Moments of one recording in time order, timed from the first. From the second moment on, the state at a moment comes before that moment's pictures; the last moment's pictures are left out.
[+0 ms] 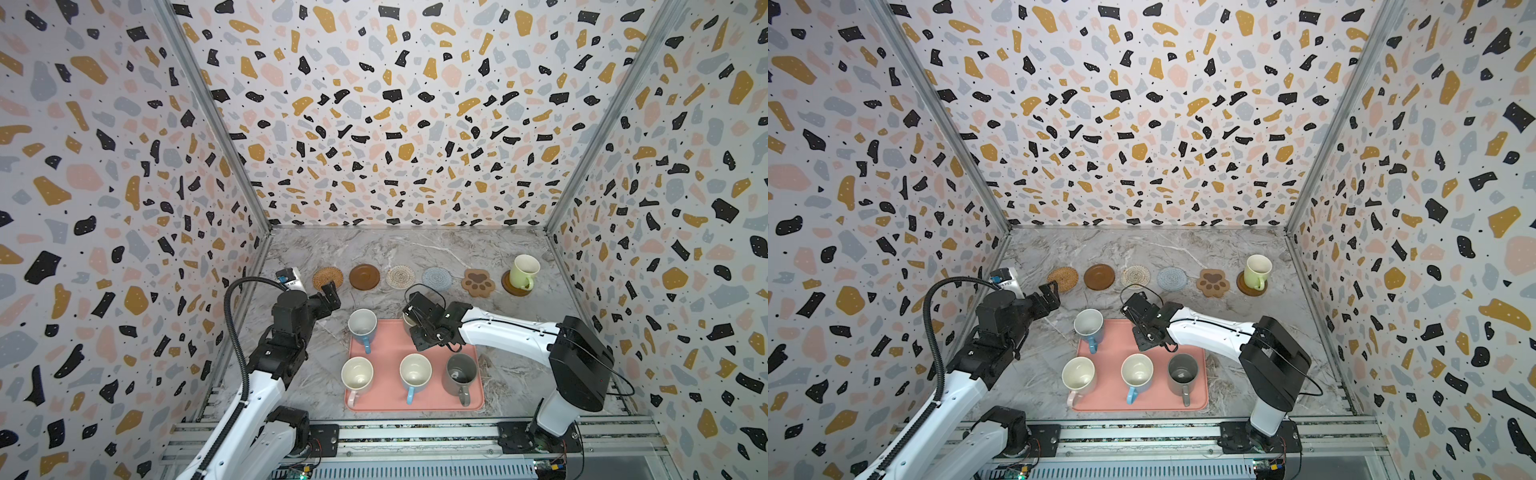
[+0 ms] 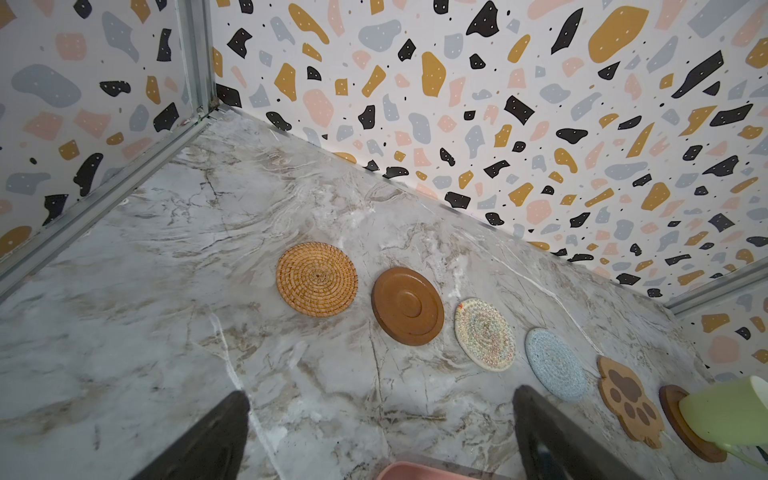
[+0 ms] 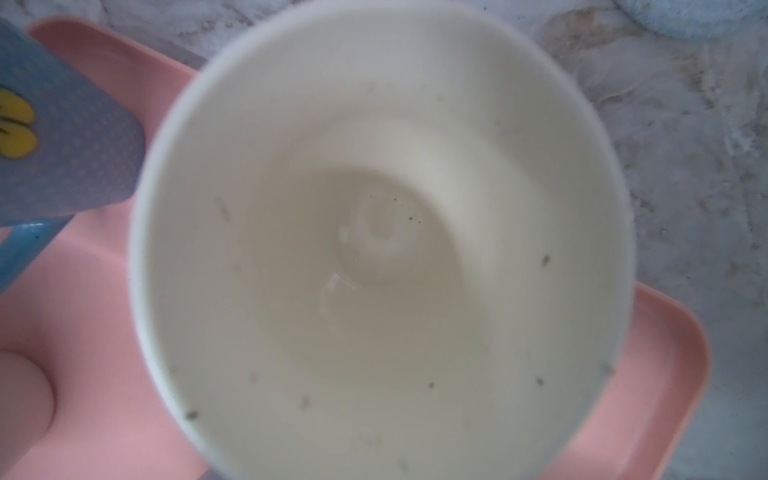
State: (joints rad) left arm -0.21 0.79 0.59 -0.18 -0.17 -0.48; right arm 0.97 1.69 1.16 -0.65 0.18 0.50
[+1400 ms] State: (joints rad) left arm -0.21 0.78 0.59 -0.18 -0.16 -0.48; right arm 0.39 1.62 1.33 -0.74 0.14 0.25
